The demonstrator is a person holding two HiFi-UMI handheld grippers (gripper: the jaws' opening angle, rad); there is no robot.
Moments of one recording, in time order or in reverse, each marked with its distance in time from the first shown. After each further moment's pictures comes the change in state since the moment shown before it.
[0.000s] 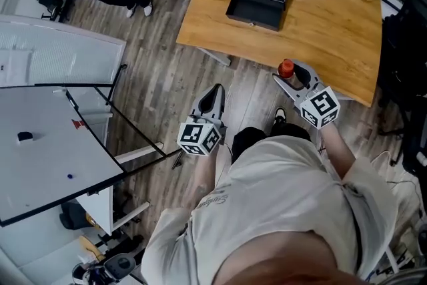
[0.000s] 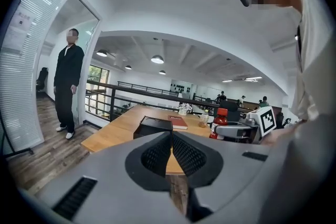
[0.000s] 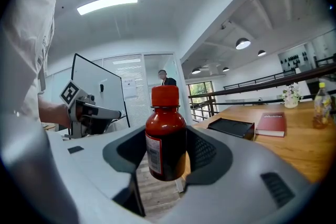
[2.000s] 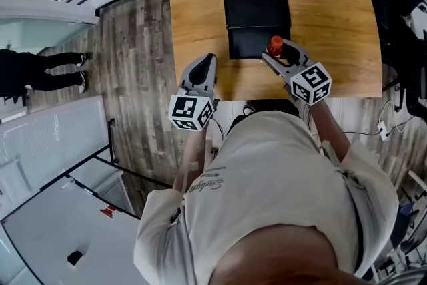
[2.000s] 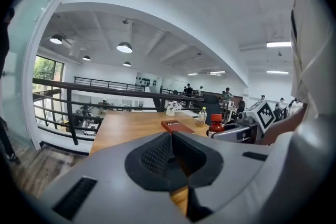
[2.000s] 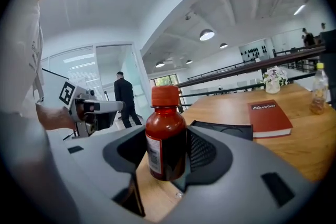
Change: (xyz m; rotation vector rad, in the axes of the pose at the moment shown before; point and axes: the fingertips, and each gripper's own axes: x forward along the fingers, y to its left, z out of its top) left arm 0.291 0.190 0.120 0.156 0.101 -0.424; right arm 0.239 -0.176 0.021 0.207 0.096 -0.386
